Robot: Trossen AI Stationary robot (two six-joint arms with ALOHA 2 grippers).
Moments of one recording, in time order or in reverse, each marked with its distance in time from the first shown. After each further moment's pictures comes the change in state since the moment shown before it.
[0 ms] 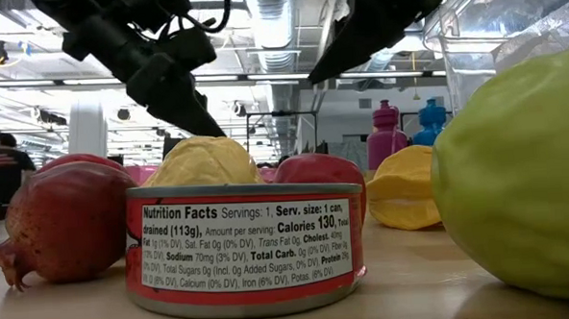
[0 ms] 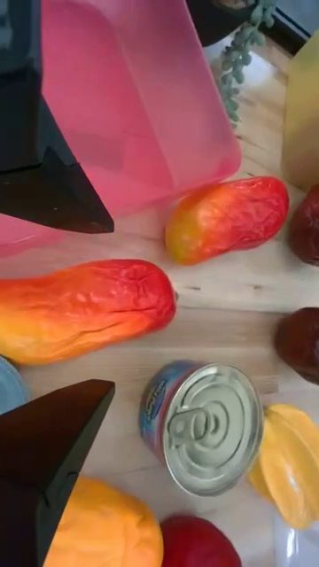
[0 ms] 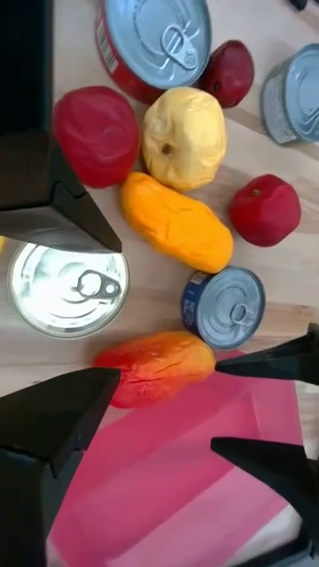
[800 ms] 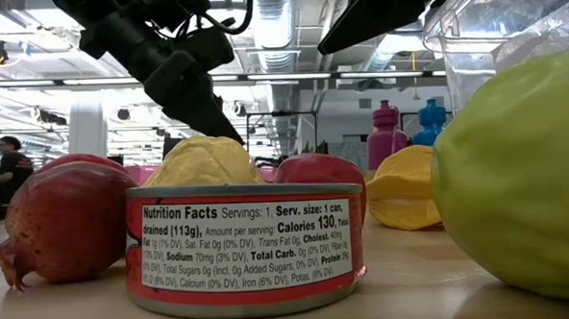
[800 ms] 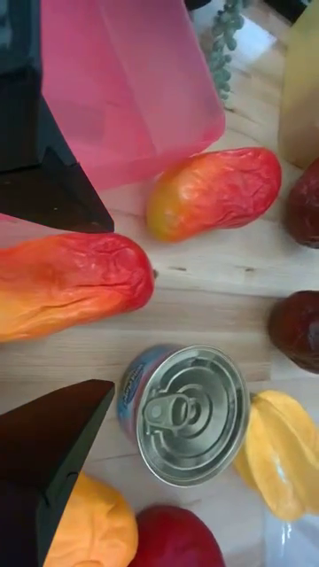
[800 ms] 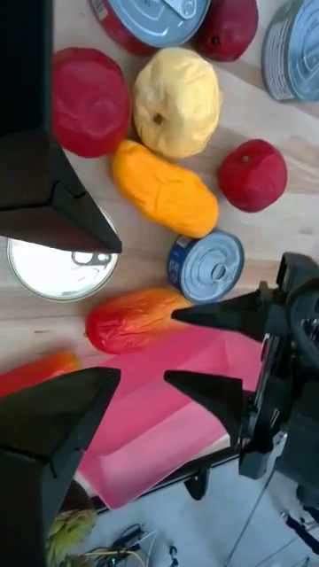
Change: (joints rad) left arm -0.029 0.102 0.083 -0.003 0.001 -0.033; right arm 0.147 -0.008 0.005 0.008 0.319 -0.013
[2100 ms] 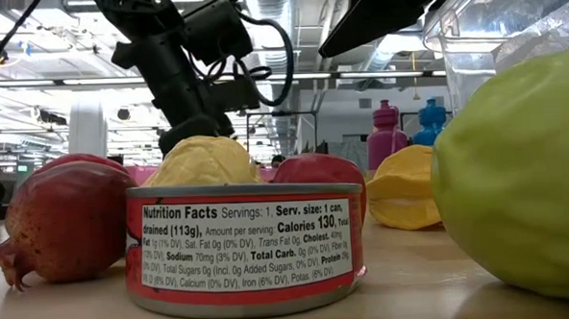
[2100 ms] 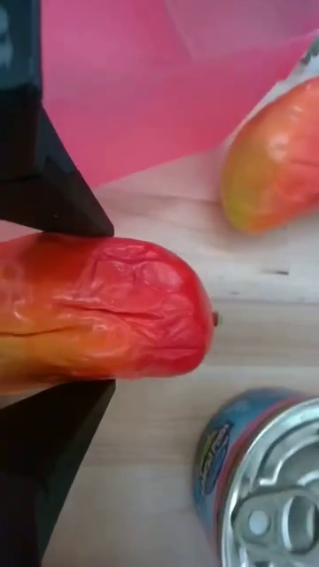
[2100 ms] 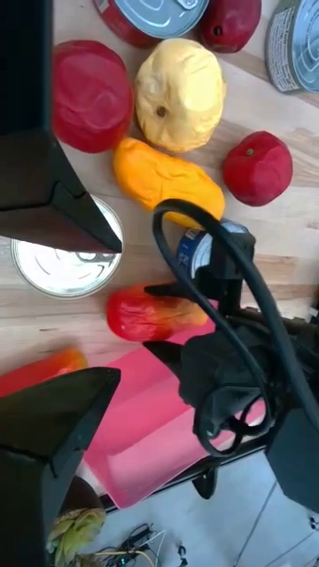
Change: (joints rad) left arm 0.003 0.263 0.184 -0.227 -0.072 0.034; right arm -0.003 0.000 0.003 -0.016 0.000 0.018
